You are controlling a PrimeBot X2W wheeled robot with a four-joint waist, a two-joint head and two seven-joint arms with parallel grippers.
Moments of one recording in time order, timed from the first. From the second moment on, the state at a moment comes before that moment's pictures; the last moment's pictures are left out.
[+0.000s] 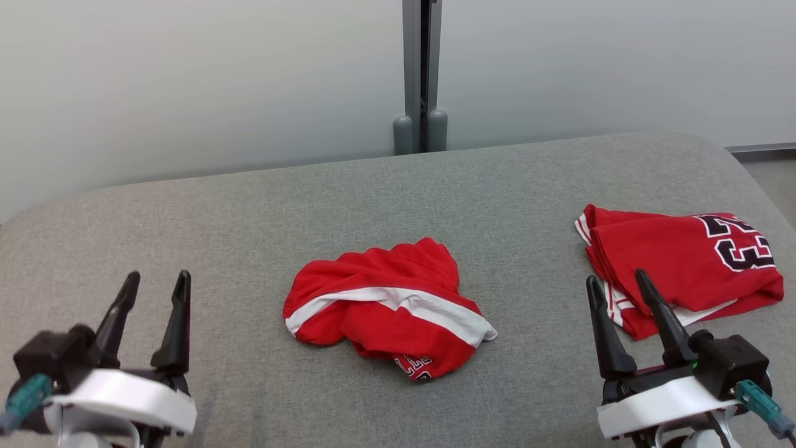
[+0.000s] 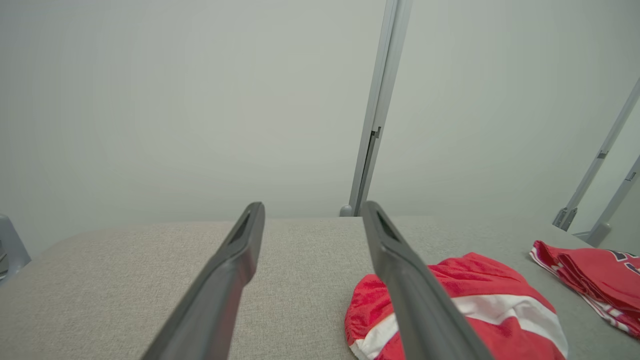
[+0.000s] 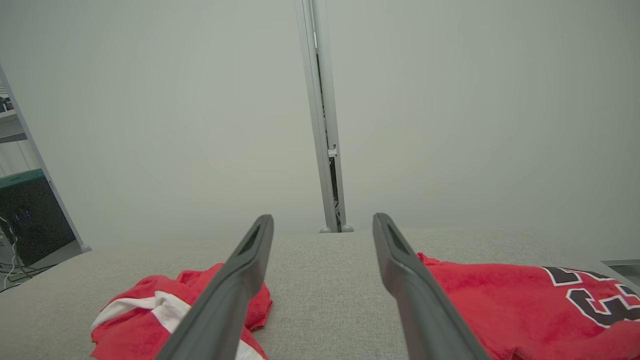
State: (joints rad) left arm -0.15 0.57 -0.47 0.07 -0.83 0.23 -0.26; right arm -0.07 -0.05 0.11 0.14 0.22 0.13 -0.25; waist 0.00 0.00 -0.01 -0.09
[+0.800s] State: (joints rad) left arm 0.09 0.36 -0.24 -0.03 -0.60 0.15 -0.26; right arm -0.05 -0.05 0.11 0.16 0.23 0.13 -0.26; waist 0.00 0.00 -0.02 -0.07
